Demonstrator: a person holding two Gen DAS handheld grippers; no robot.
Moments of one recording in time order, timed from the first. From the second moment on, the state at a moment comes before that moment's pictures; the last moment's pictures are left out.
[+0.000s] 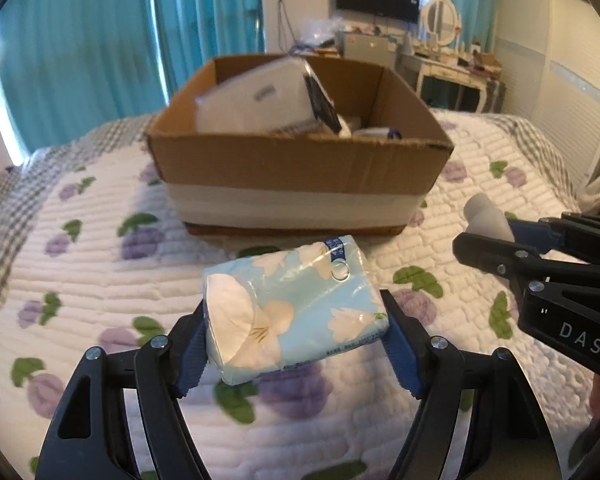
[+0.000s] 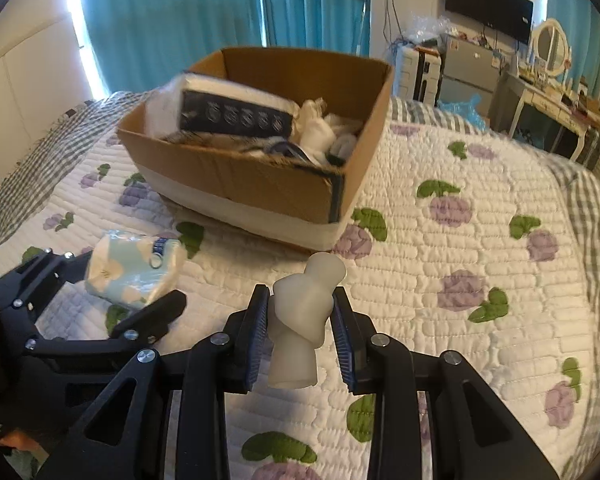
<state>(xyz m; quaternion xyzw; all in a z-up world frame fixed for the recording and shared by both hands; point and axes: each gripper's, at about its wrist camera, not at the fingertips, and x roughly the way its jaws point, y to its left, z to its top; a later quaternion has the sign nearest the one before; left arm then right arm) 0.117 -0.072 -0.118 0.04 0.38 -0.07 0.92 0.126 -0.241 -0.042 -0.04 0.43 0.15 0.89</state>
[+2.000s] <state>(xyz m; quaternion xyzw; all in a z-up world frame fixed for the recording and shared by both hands) 0.264 -0.076 -0.016 0.06 0.28 -0.08 0.96 0.248 -0.223 0.115 -0.05 0.29 0.14 0.94</state>
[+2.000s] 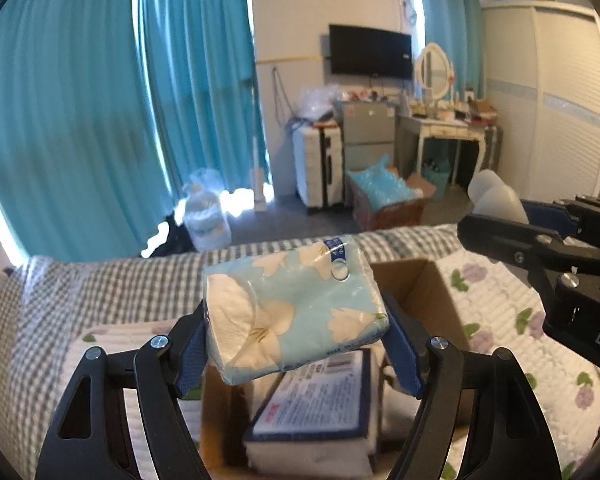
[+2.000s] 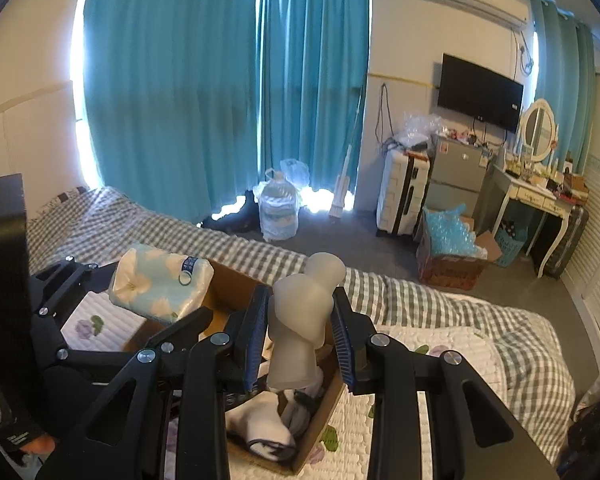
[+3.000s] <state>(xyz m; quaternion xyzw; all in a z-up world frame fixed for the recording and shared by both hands) 0.290 -0.081 -0.044 0.10 0.29 -0.05 0.95 0.313 -0.240 0.053 0.02 0.33 0.12 0.94</state>
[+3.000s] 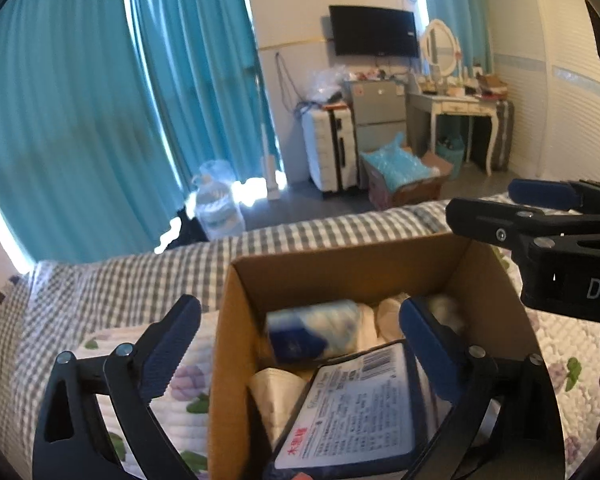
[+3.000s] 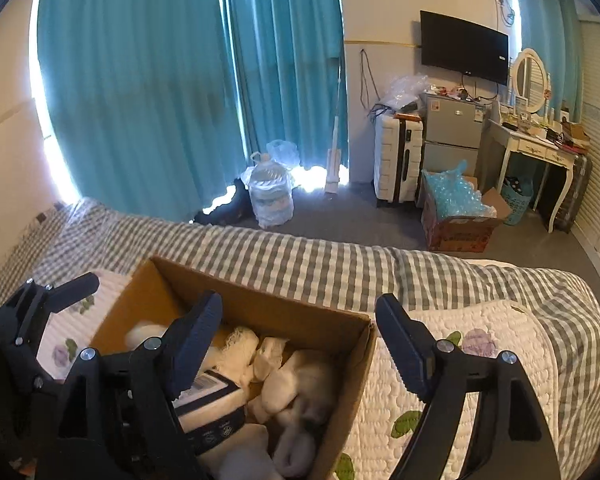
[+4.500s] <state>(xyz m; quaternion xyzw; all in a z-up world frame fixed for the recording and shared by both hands) 0.072 0.013 0.009 0.02 0.08 0.01 1.00 0.055 -0.220 0.121 0.01 0.13 0.12 0.98</state>
